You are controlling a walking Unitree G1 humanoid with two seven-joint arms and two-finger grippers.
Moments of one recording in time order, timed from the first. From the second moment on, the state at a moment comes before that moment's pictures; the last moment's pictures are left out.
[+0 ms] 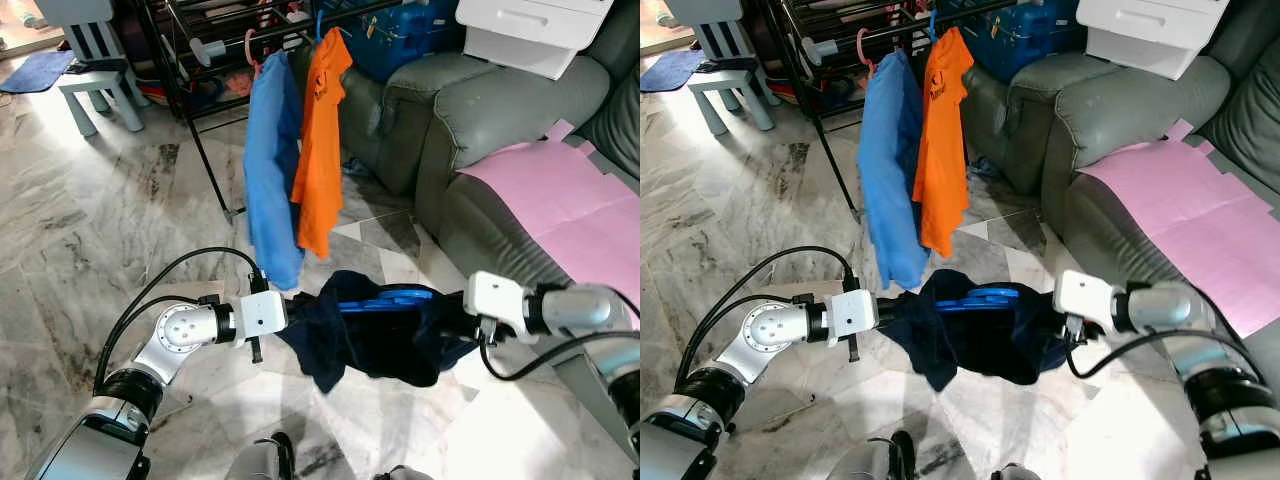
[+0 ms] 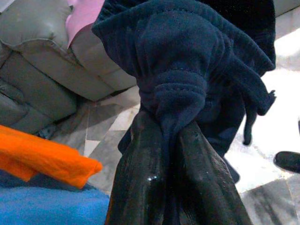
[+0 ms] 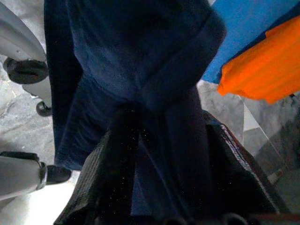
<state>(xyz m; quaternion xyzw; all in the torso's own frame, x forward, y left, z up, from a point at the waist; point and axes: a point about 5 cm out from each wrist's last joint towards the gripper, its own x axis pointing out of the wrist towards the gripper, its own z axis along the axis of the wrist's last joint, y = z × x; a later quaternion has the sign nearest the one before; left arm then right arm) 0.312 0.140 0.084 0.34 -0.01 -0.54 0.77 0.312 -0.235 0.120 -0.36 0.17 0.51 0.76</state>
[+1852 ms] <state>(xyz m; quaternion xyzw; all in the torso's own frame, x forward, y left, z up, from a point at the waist) 0.317 0.142 0.082 0.30 0.00 -0.50 0.81 0.313 -0.233 0.113 -0.37 0.19 0.49 0.77</state>
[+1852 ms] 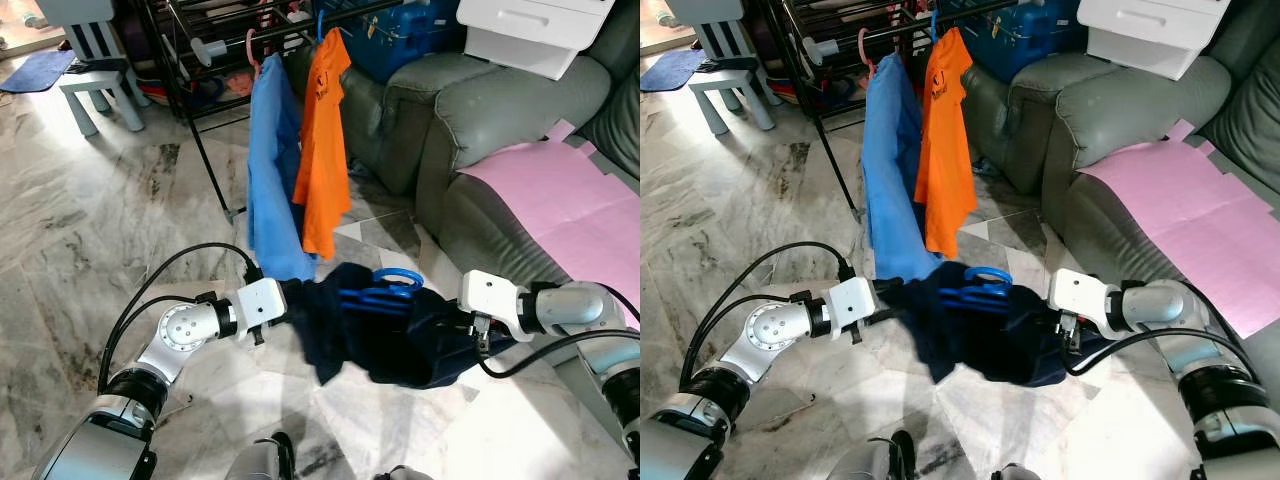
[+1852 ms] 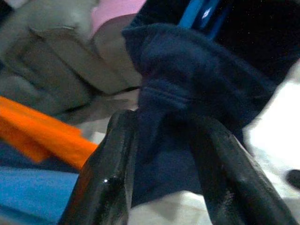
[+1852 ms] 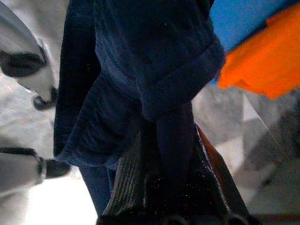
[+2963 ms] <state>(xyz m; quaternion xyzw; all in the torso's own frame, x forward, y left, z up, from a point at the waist) 0.312 0.172 0.033 0.02 0.10 -0.06 0.99 0.324 -0.194 0.053 -0.10 0.17 0.08 0.98</state>
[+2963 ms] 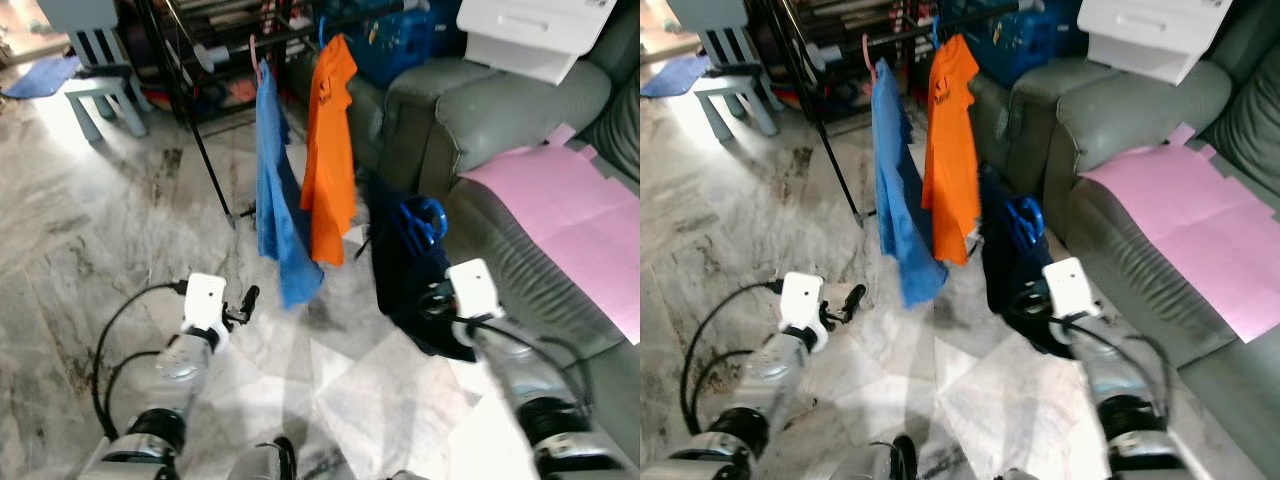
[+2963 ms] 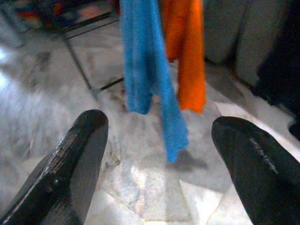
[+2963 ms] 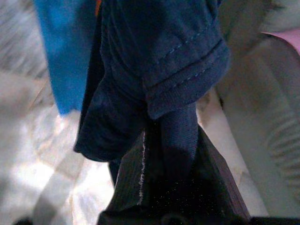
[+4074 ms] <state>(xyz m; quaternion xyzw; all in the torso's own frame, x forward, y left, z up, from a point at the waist) 0.299 0.136 0.026 -0.03 0.09 -0.10 0.99 0.294 -0.170 0.031 -0.04 0.18 -0.01 0.98</state>
